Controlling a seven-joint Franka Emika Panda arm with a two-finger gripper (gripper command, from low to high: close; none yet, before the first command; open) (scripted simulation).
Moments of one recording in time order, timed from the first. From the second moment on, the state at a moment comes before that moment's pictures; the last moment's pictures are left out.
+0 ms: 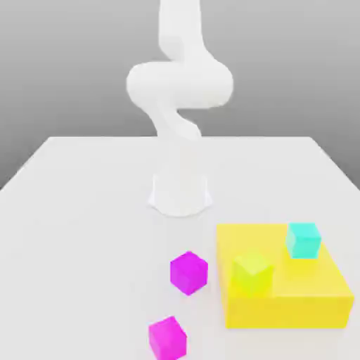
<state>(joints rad) 0.02 -0.71 -0.02 -2.32 0.00 2.34 0.75</state>
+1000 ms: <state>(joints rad) 0.04 0.39 -0.07 -2.46 0.08 2.84 0.18</state>
